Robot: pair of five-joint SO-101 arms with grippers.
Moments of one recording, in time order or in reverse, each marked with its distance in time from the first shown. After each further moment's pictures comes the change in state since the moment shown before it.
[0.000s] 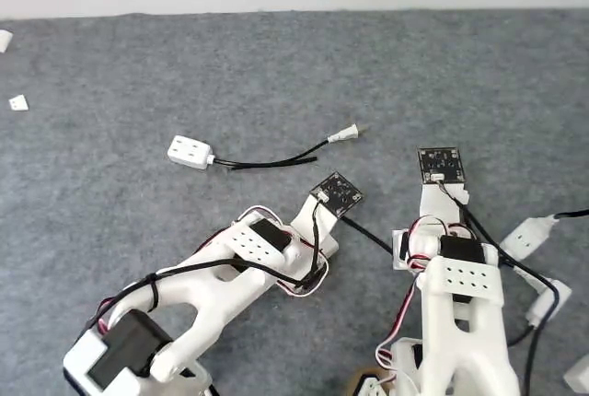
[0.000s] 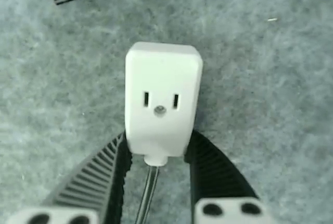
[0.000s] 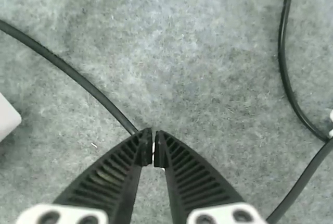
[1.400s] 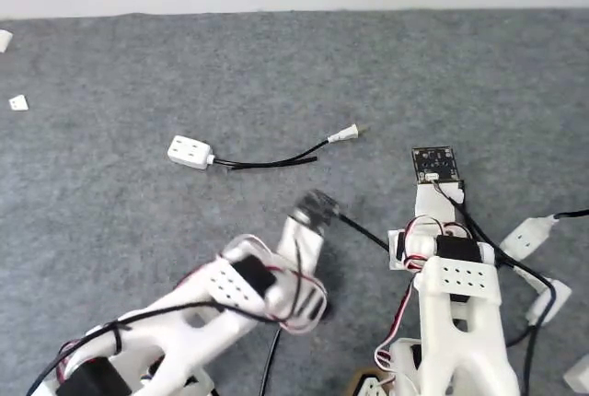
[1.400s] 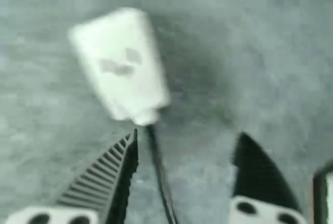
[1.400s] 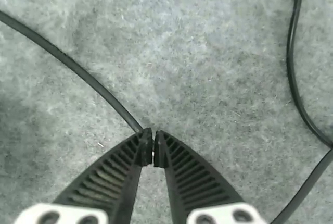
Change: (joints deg) left arm 6.4 -19.3 13.8 1.9 17.2; right arm -1.5 0.0 0.0 0.0 0.0
